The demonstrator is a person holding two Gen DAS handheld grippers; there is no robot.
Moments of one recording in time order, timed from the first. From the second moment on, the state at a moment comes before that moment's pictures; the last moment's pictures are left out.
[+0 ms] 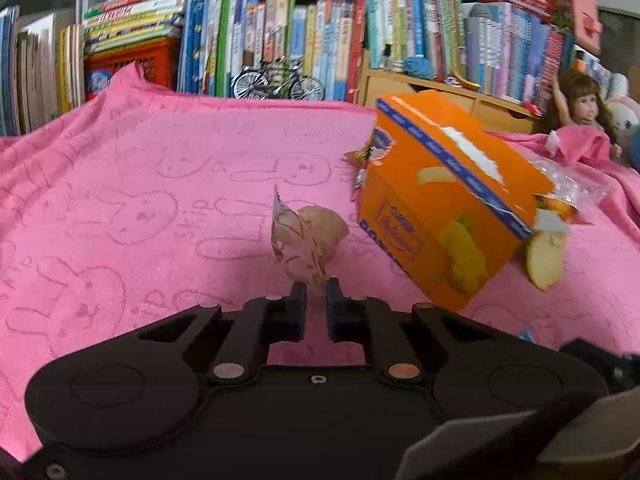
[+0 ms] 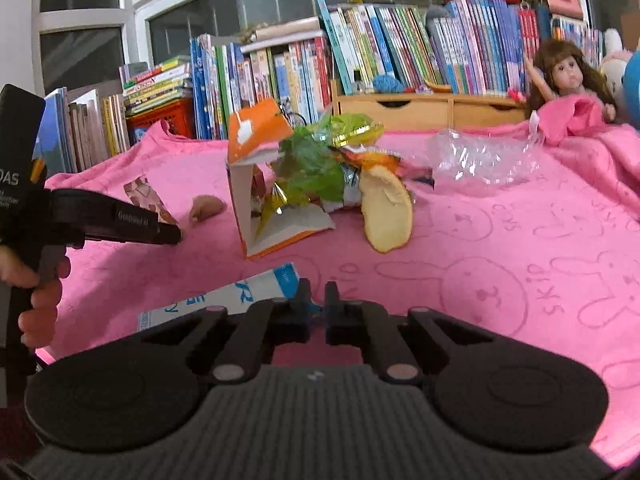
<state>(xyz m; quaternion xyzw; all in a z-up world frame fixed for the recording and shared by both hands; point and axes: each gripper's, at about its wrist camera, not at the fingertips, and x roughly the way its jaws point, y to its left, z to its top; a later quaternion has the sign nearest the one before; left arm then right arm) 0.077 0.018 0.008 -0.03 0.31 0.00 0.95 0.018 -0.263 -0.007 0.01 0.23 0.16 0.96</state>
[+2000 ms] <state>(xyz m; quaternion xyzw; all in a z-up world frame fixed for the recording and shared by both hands) 0.052 0.006 0.009 -0.12 0.37 -0.16 0.91 0.008 -0.240 0.004 -0.02 0.26 0.13 0.96</state>
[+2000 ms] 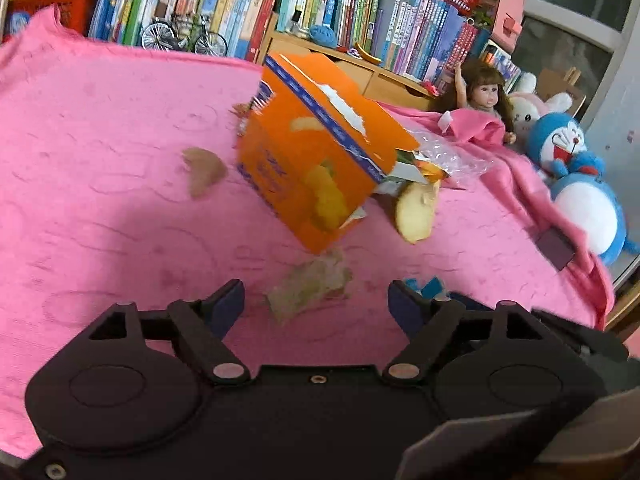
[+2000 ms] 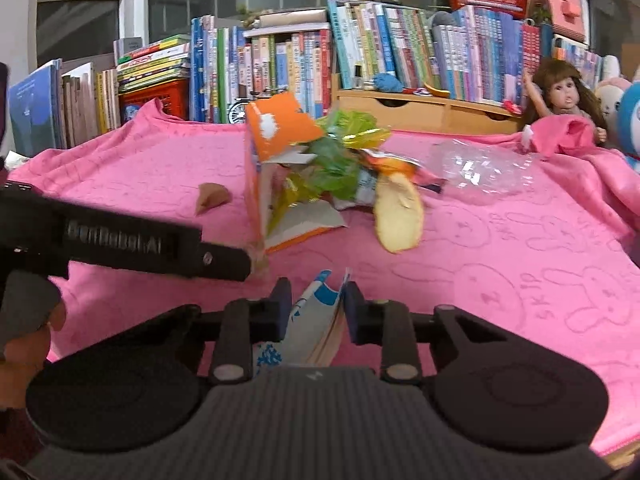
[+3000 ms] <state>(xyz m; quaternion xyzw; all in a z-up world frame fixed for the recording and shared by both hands) -0.013 0.009 0.029 -0.05 0.33 -0.10 0.94 -0.022 -0.242 -0.007 -0.01 0.25 0.11 0.96</state>
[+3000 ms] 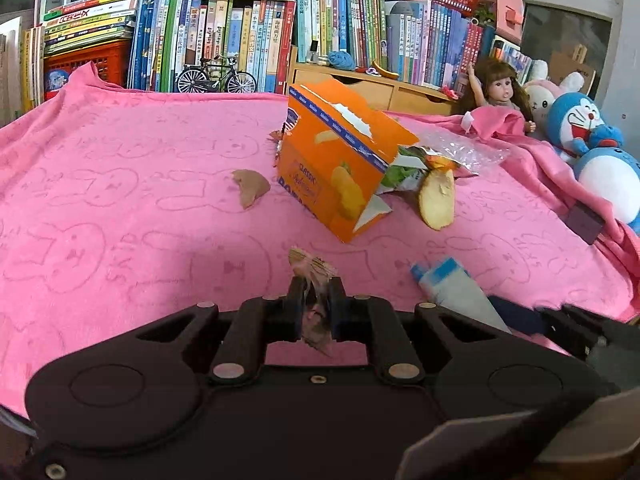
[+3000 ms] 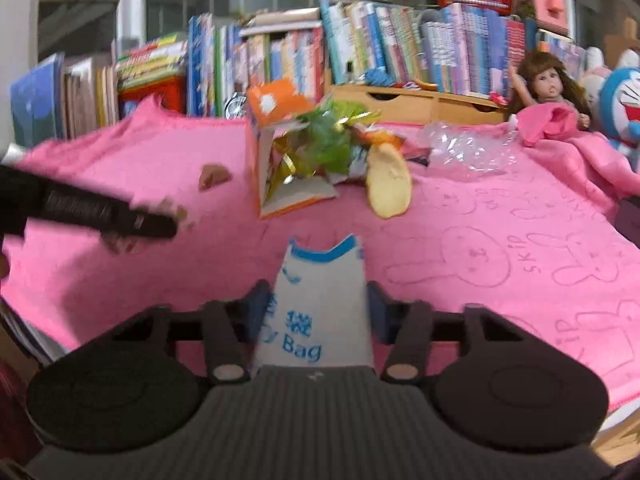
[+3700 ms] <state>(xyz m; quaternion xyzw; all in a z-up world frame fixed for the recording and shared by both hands) -0.119 0.012 -0.038 -0.06 0.44 -0.10 0.89 -0.115 -0.261 -0.045 0.06 0.35 0.20 0.91</state>
